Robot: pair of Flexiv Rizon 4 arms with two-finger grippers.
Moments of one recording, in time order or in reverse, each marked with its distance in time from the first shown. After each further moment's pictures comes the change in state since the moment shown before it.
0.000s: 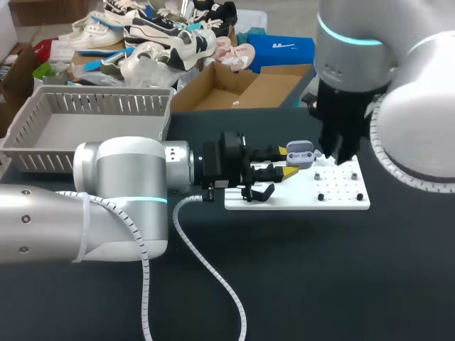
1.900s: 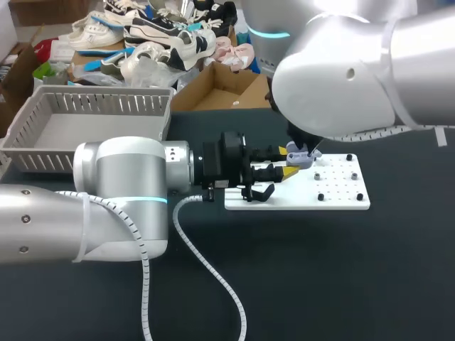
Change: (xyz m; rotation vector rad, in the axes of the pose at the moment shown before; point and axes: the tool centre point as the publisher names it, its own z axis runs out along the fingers) left arm 0.000 0.000 0.000 0.000 0.000 0.000; right arm -0.012 0.055 0.046 0.152 -0.032 -0.034
